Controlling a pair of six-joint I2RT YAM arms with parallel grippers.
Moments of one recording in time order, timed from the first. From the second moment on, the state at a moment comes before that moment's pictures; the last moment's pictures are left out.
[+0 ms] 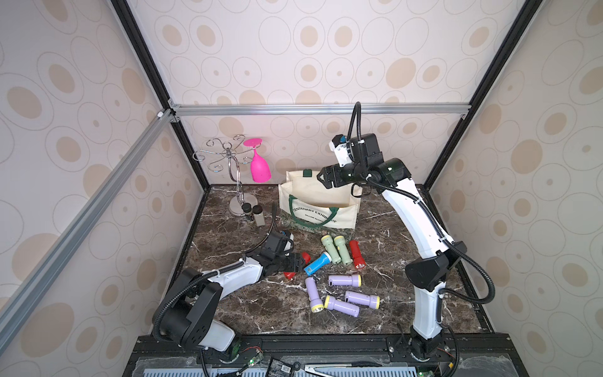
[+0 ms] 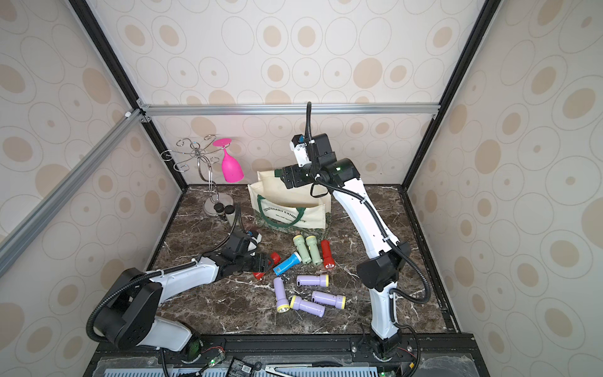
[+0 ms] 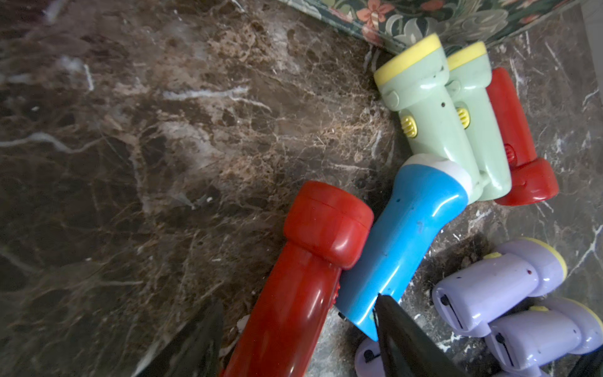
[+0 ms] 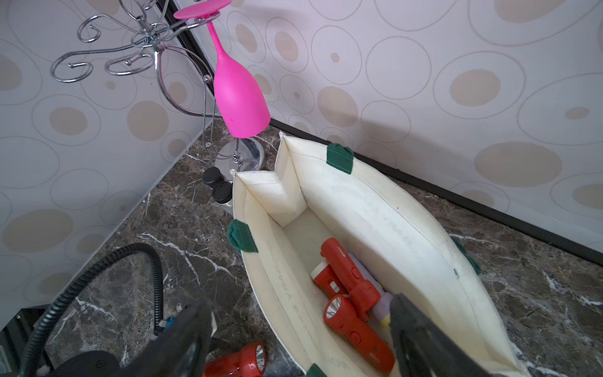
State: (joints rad) left arm -0.54 1.48 0.70 -0.14 0.17 -0.42; right arm 0.52 1.99 2.39 -1.00 -0.16 0.12
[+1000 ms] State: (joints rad) left arm -0.68 1.55 0.72 -0.25 -0.03 -0.38; right arm 0.55 1.73 1.90 -0.89 -0.28 0.34
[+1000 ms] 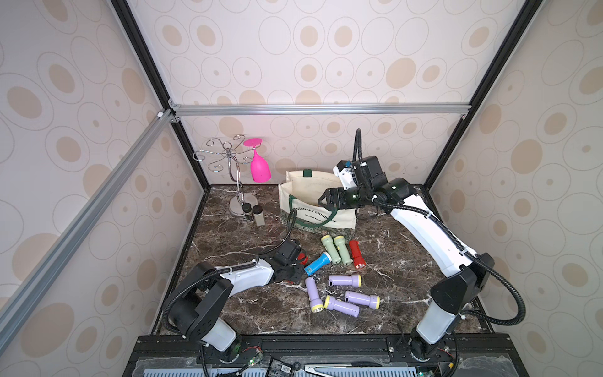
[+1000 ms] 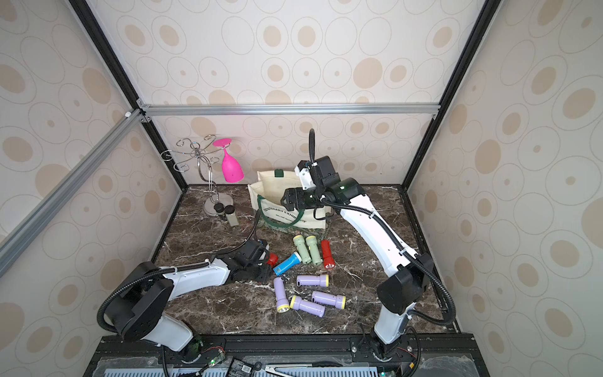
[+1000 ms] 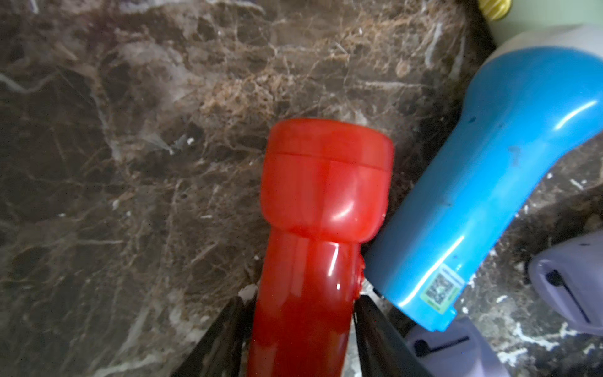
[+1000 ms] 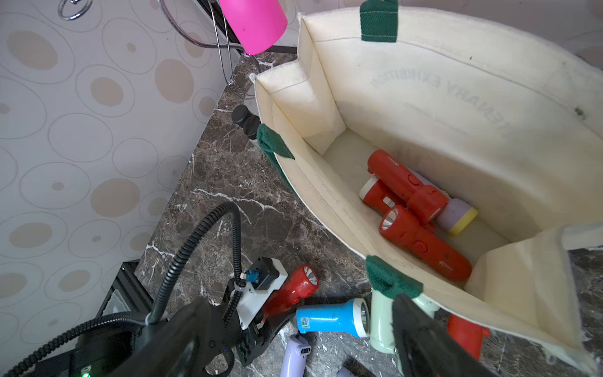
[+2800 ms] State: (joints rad) left arm -0.71 1.27 1.15 -0.11 0.07 -0.61; right arm 0.55 1.62 1.78 -0.59 -0.60 0.57
